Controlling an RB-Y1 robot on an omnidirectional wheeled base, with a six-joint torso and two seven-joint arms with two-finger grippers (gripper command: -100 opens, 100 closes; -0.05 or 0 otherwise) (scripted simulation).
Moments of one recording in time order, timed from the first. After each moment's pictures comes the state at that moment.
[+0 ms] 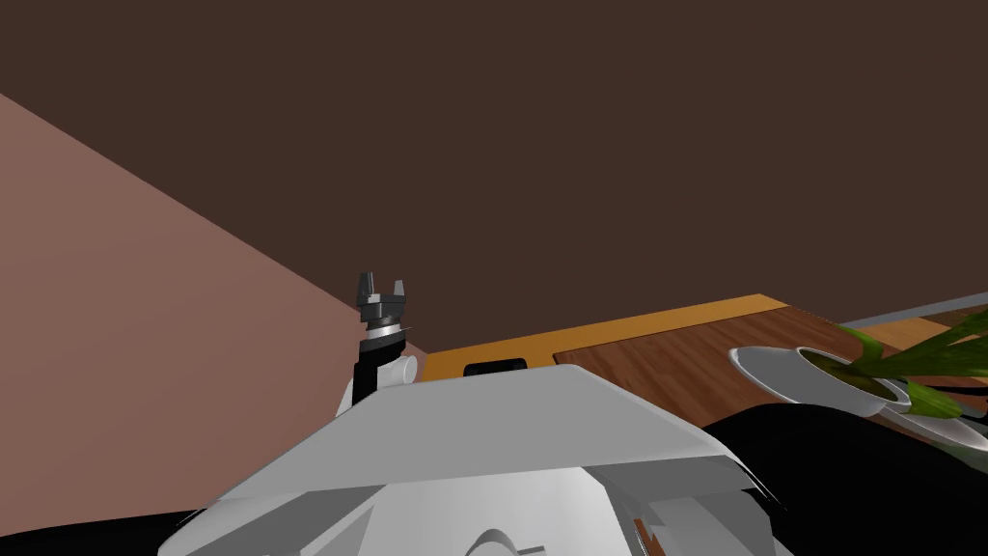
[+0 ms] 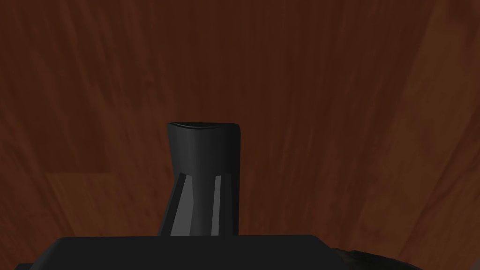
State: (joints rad) left arm 0.48 0.05 0.05 -2.20 0.04 -0.43 0.14; right arm 0.80 -0.96 0.35 -0.80 0.80 -0.51 0.14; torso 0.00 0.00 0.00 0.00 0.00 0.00
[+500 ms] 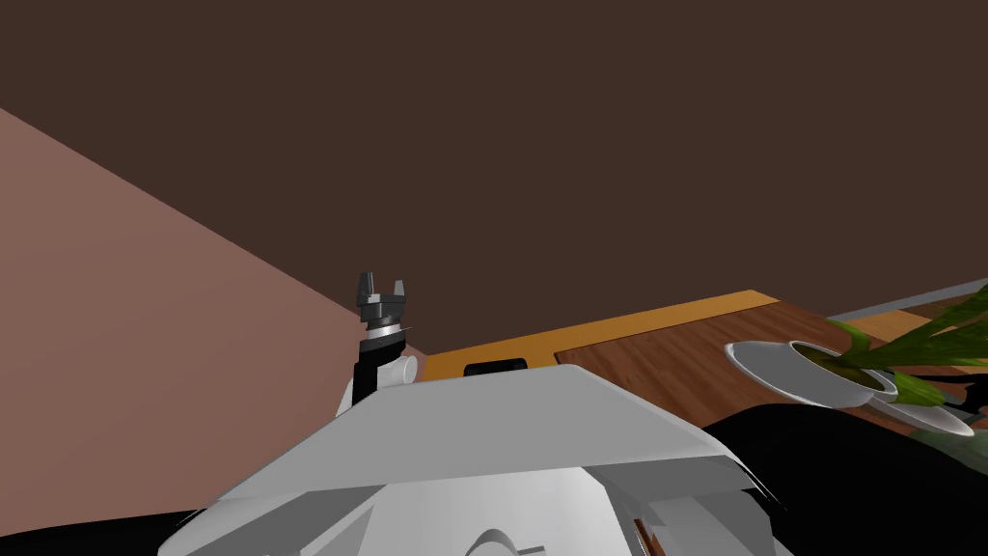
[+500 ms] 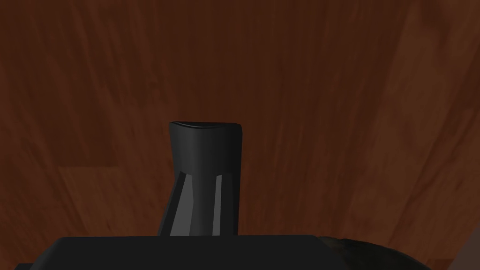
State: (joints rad) left arm 0.48 0.05 0.05 -2.20 0.04 -0.43 0.14; right arm 0.82 -1.00 0.33 -0.81 0.79 -0.54 0.13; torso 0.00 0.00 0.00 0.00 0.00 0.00
